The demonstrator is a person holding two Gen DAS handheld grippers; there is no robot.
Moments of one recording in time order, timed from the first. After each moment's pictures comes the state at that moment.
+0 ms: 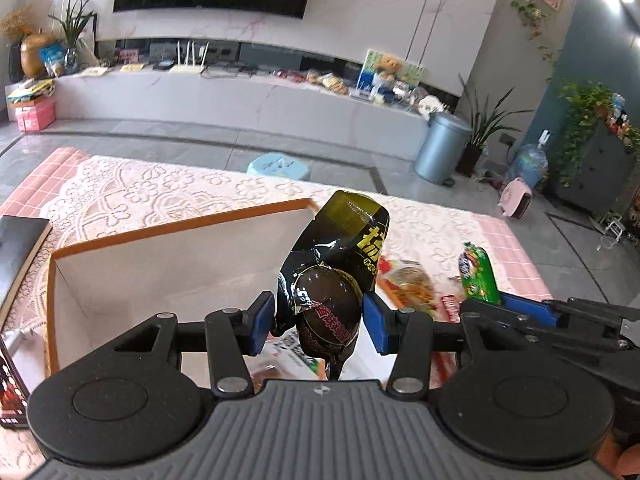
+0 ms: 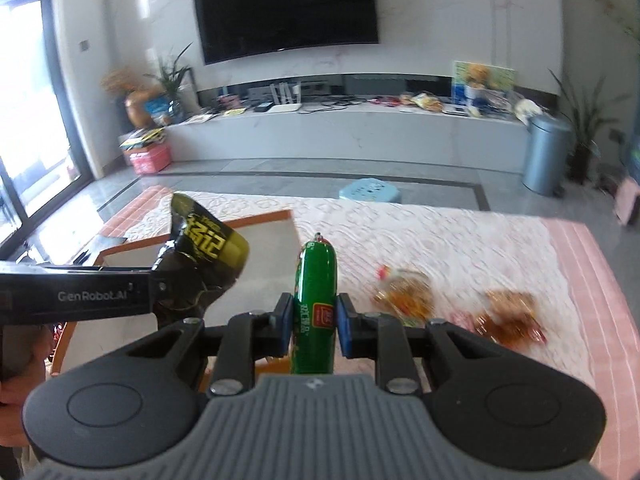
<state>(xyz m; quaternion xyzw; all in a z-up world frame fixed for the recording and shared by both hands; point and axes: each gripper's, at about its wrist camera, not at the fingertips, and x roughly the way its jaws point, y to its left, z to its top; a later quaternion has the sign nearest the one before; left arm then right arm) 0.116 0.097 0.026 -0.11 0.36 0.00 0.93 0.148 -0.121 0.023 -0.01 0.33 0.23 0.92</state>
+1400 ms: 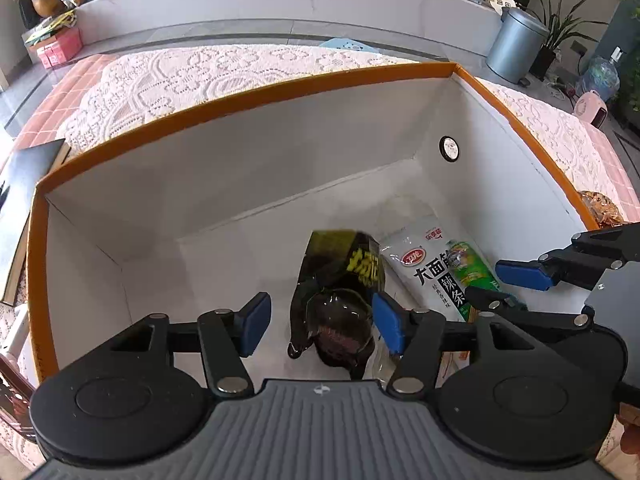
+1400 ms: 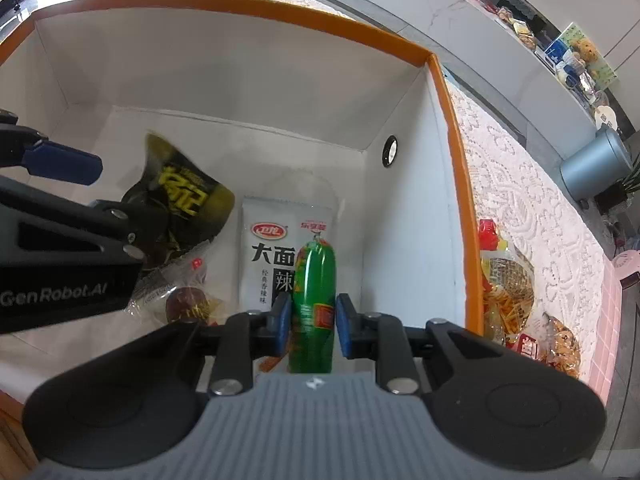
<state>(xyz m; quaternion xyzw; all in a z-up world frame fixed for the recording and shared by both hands) 0.170 0.158 -0.063 -0.08 0.52 0.05 0.85 0.227 0.026 -0.097 -0.29 0.49 0.24 0.78</state>
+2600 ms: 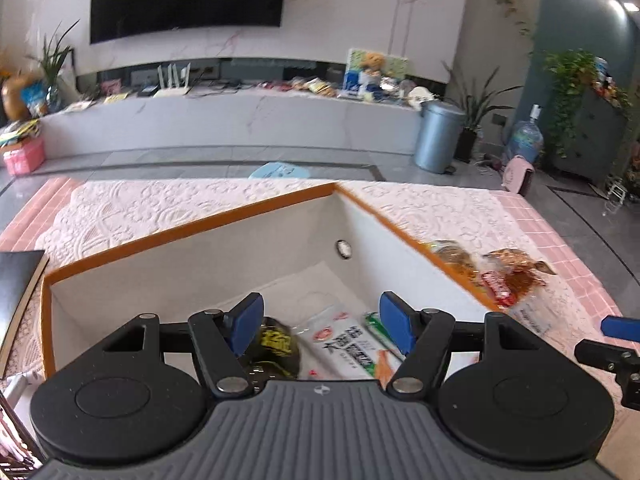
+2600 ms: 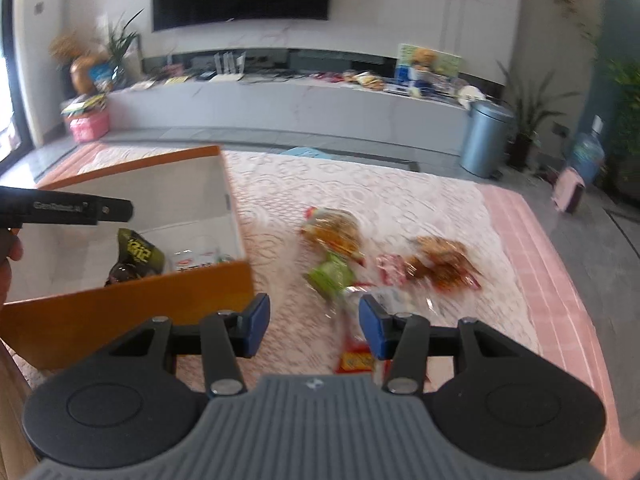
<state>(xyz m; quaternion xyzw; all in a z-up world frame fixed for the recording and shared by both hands) 0.118 0.115 -0.014 -0.05 0.33 -0.04 0.94 0.106 -0.155 -0.022 -0.06 0.35 0.12 0.93</state>
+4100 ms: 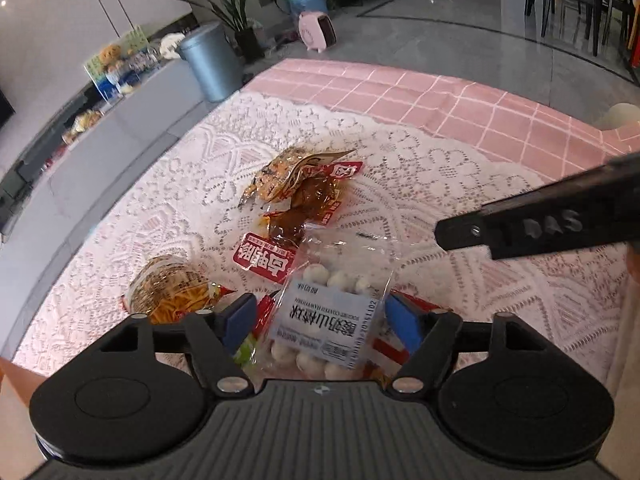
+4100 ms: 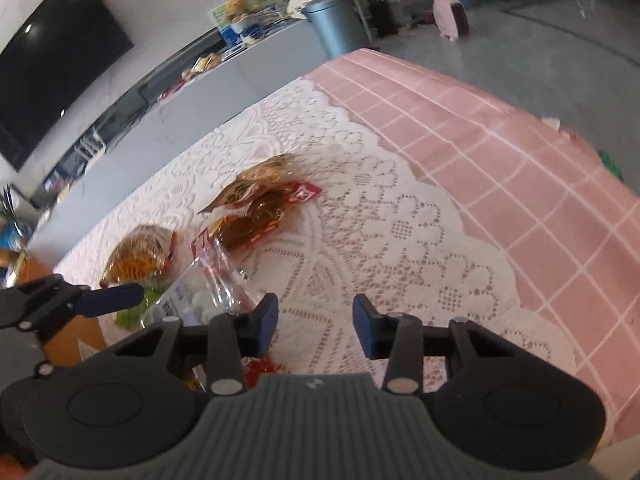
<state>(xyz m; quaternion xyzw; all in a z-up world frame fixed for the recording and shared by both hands) 0.207 -0.133 -0.100 0.28 0.39 -0.28 0.83 0.176 -0.323 -0.122 0.24 0.41 -0.03 0.88</state>
